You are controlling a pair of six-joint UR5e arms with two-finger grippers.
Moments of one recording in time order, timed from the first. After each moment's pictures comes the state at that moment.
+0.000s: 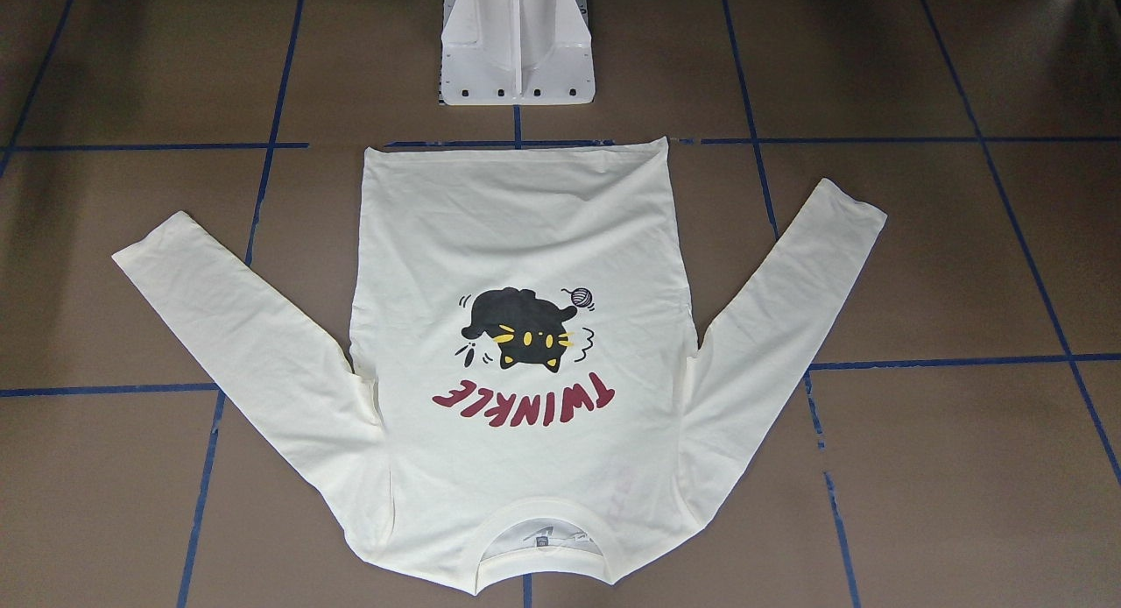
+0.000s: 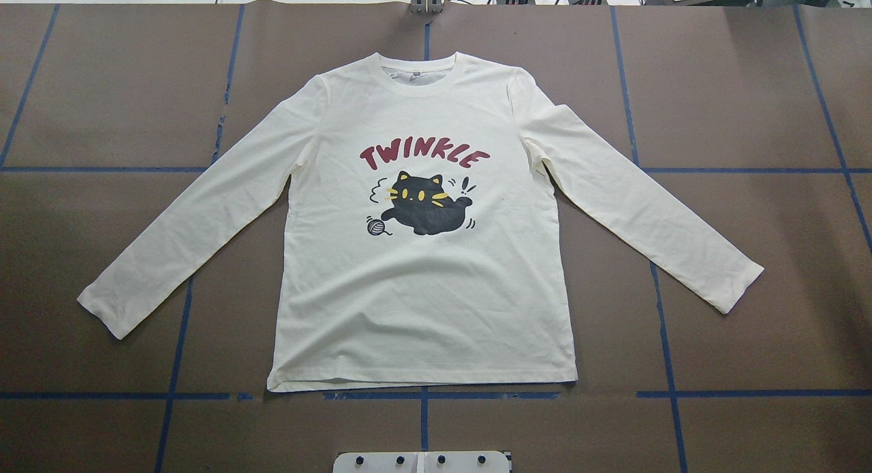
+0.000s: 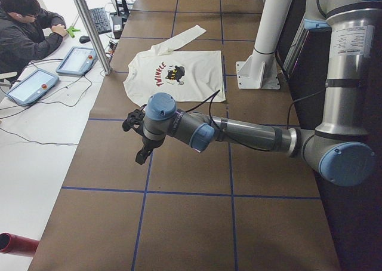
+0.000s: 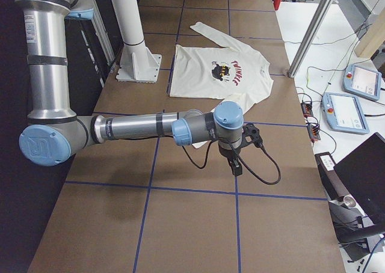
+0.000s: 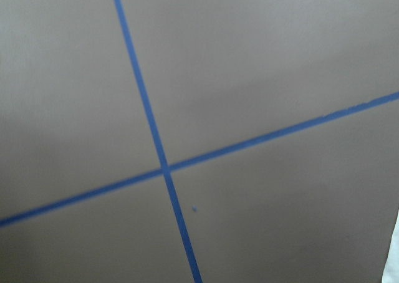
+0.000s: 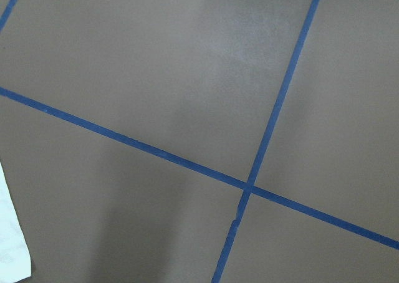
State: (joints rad) left arm -1.53 -1.57 -1.71 -1.96 -2.37 0.09; right arm 1.55 -1.57 1.69 -1.41 2.38 -0.16
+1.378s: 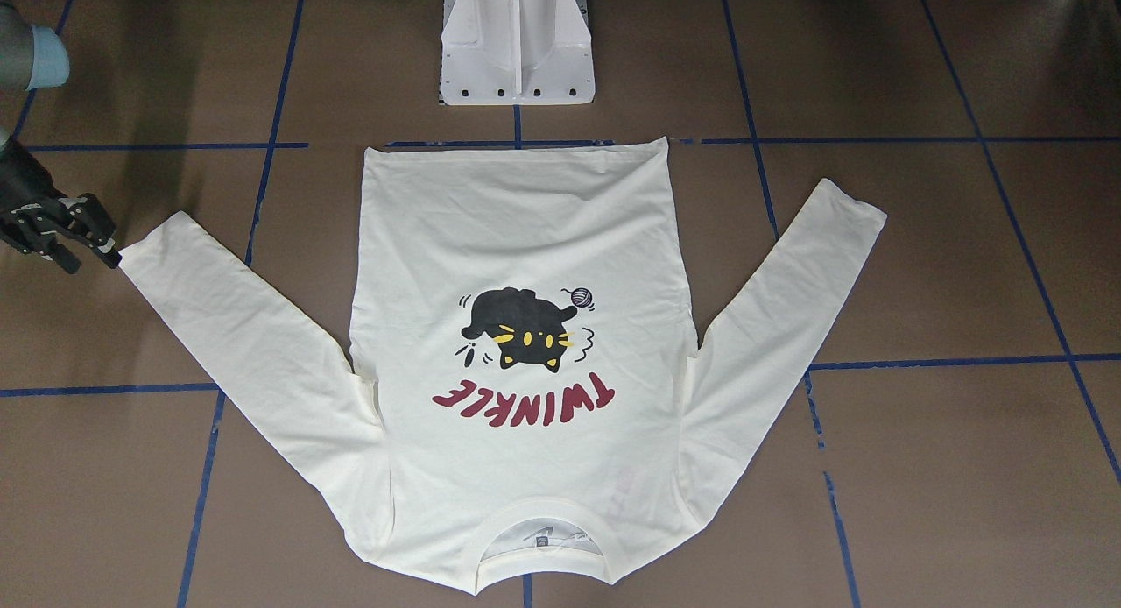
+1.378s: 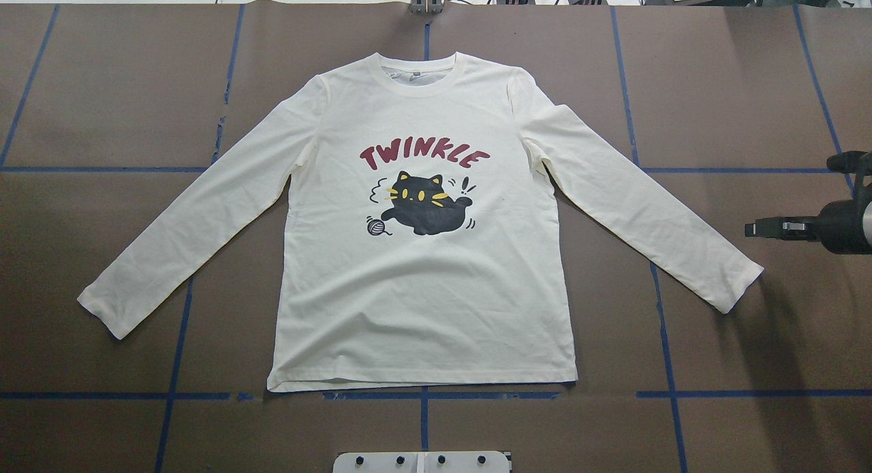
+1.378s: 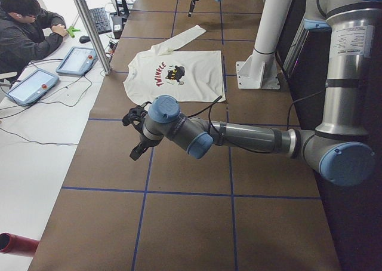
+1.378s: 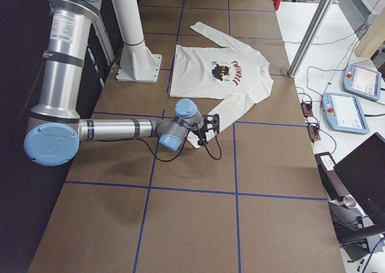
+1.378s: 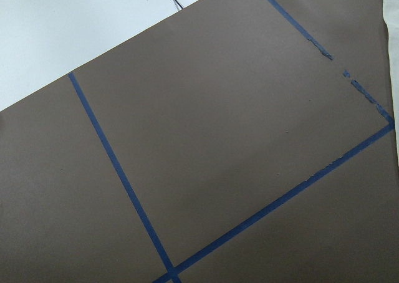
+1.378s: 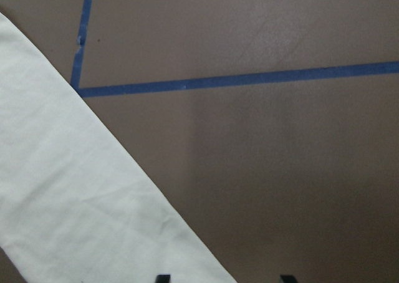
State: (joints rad) left arm -1.53 -1.57 -1.68 -2.10 -2.37 0.09; right arm 0.89 -1.78 1.71 -0.57 2.00 1.06
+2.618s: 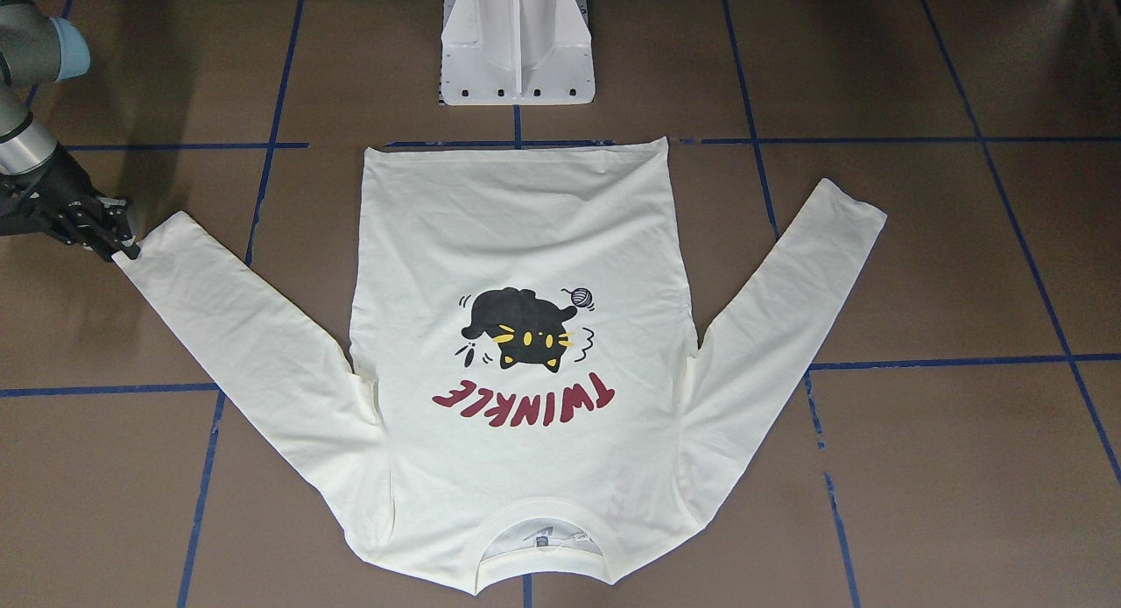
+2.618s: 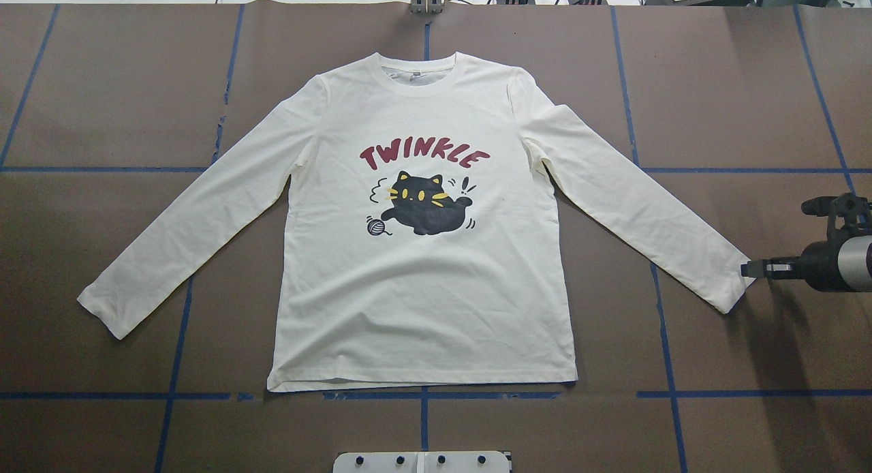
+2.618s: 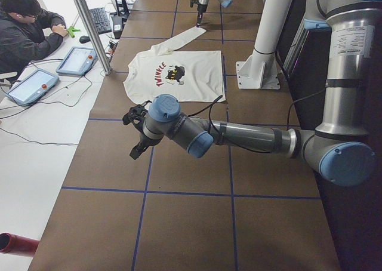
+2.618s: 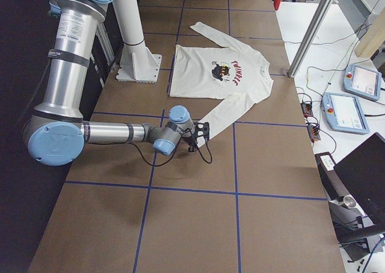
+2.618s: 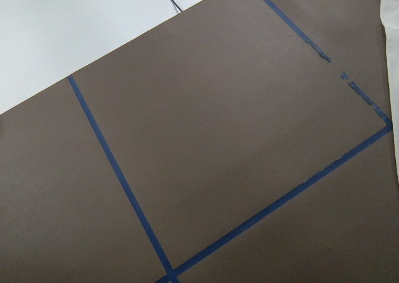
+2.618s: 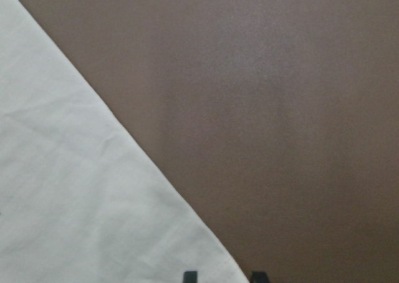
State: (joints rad) left arm -1.53 -1.56 -1.69 -2.10 -2.37 0.09; right arm 0.77 -1.82 1.67 -0.57 1.93 1.06
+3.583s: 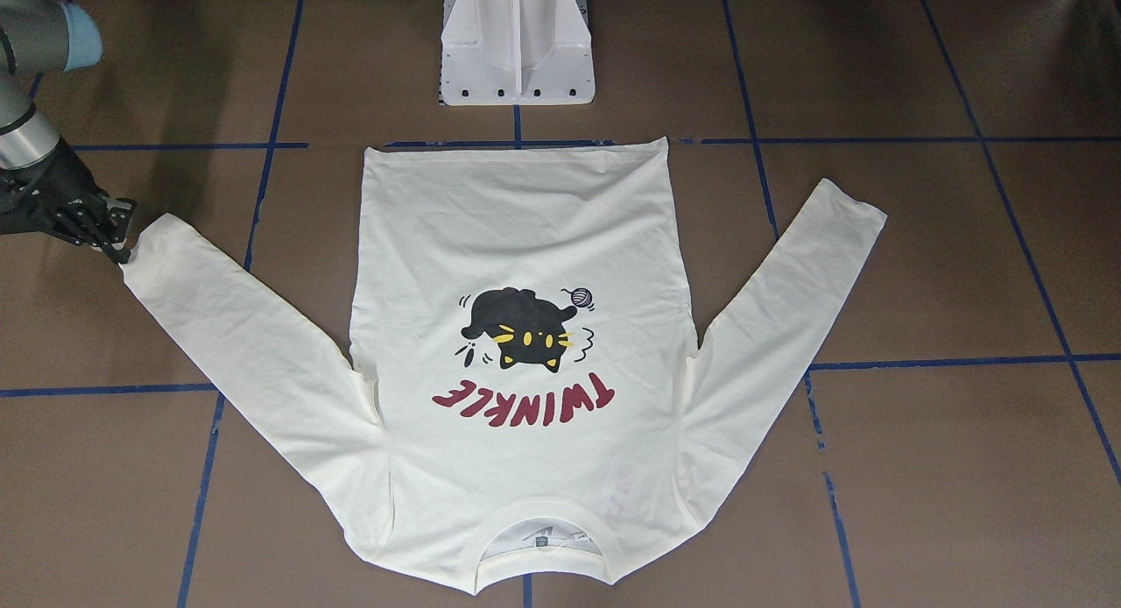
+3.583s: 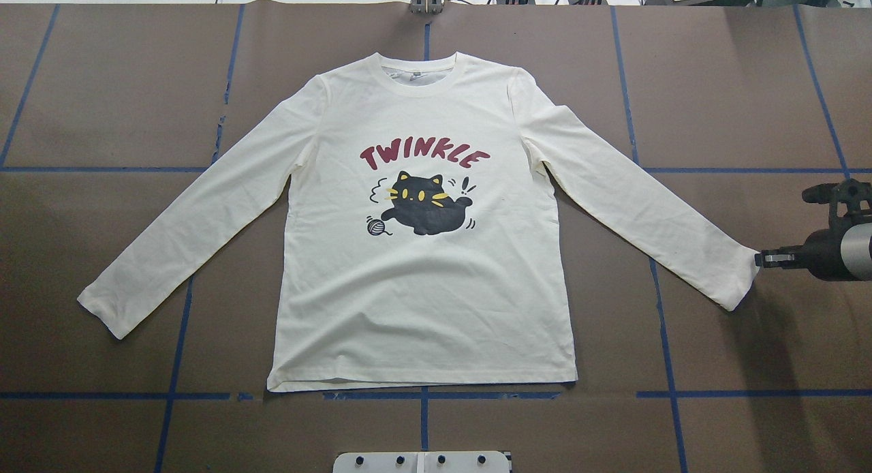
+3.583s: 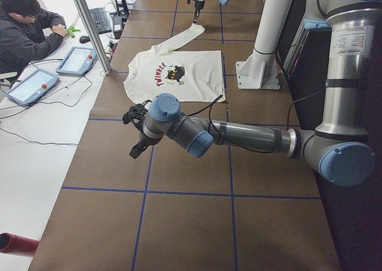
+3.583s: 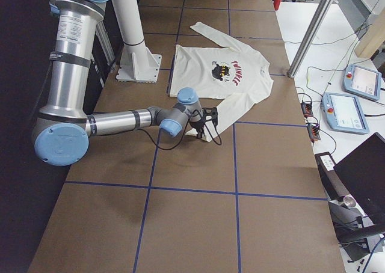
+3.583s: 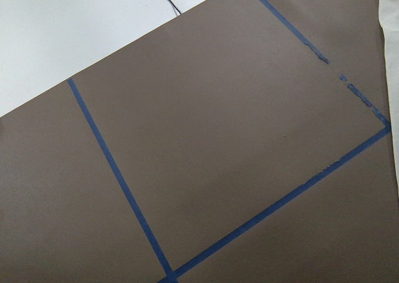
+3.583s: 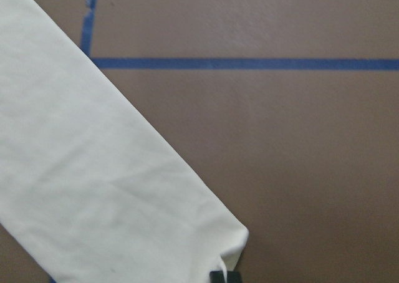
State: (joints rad) left arm -1.53 -1.57 -1.69 -2.10 -2.37 0.09; right arm 0.84 -1.70 1.84 -0.91 1.94 0.98
